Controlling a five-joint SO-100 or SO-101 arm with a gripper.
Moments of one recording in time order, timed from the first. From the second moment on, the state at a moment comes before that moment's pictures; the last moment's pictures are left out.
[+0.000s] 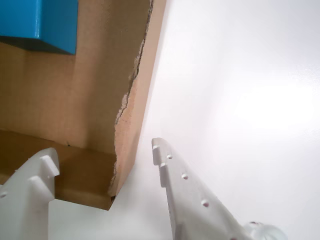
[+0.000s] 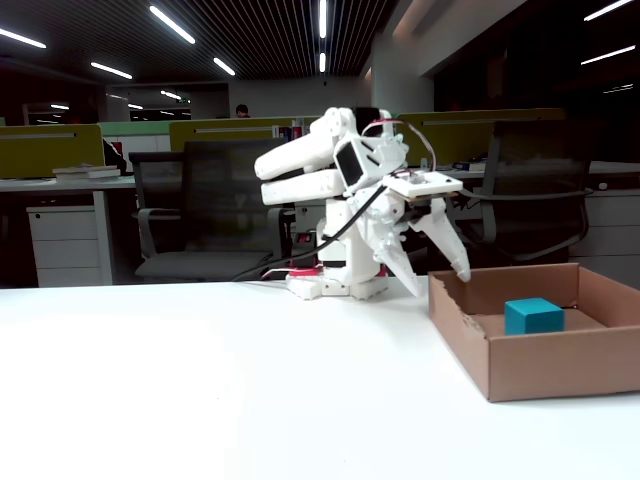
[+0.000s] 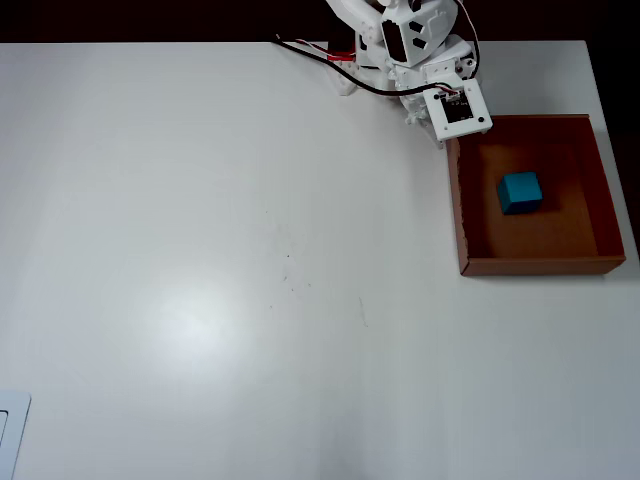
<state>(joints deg) -38.0 185.3 170.6 62.8 -35.5</state>
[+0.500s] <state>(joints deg) -36.4 185.3 170.6 63.3 -35.5</state>
